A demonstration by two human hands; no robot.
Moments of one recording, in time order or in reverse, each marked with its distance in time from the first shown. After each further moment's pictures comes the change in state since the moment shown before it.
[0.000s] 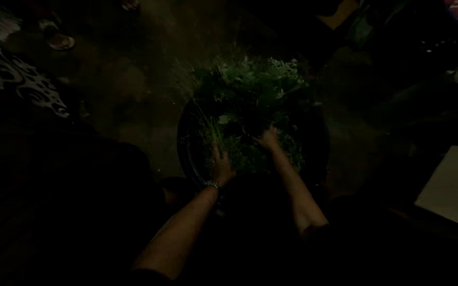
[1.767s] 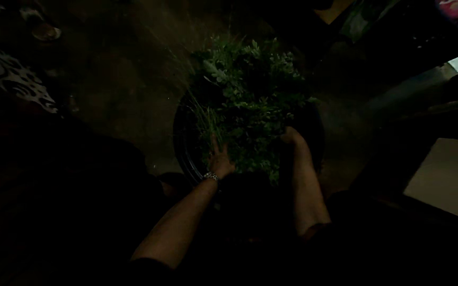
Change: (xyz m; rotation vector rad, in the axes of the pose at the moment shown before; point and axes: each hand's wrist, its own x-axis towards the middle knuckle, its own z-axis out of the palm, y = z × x) left_hand 0.001 0.007 0.000 0.092 -0.047 -0.017; right_hand -0.026 0.033 -0.078 0.071 -0.284 0.404
